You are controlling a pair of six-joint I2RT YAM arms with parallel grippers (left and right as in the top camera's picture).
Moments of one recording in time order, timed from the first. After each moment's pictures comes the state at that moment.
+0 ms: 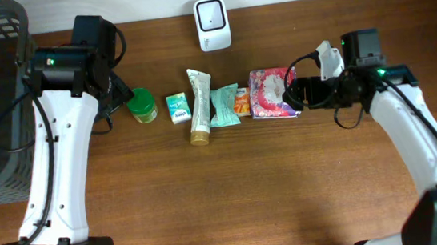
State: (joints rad) left arm -0.16 1.74 1.96 -1.59 -0.39 -0.78; right arm 0.01 1.61 1.26 -0.77 -0.40 0.07
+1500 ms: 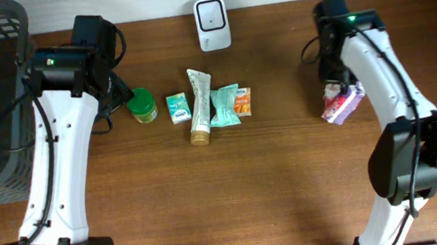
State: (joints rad) left arm -0.16 1.74 1.96 -1.59 -0.39 -0.78; right arm 0.08 2.00 1.76 -1.21 0.44 0.41
